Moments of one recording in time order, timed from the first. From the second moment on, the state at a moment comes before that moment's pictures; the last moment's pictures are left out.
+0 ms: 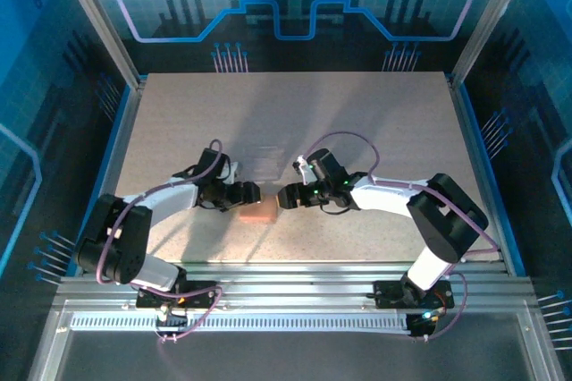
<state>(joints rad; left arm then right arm) -0.31 1.46 0.67 -0.31 0.45 -0.51 0.71 1.66 0.83 -0.03 -0.40 0.55</state>
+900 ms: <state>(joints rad) -0.53 1.65 0.81 -0.24 0.48 -0.51 1.04 1.52 0.63 0.04 -0.34 0.69</state>
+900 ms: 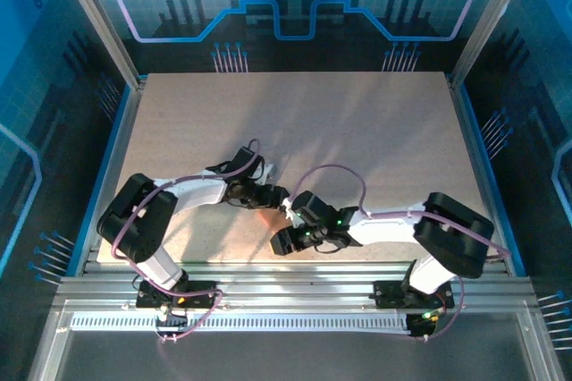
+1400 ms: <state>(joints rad) -0.61 1.61 0.88 -0.34 0.38 -0.52 0.63 1.16 0.48 -0.17 -0.36 0.61</state>
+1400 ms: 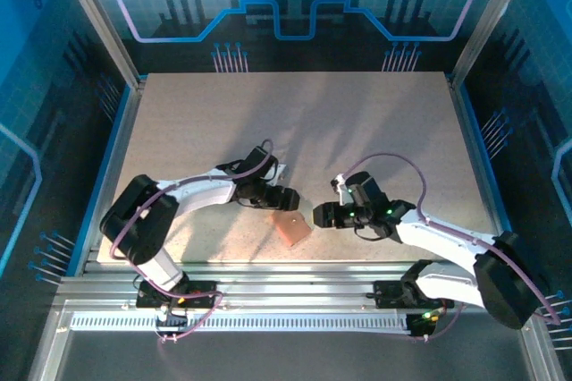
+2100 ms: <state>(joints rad) -0.57 1.33 0.55 -0.34 0.46 -0.85 0.61 1.55 0.60 -0.08 -0.61 0.58</state>
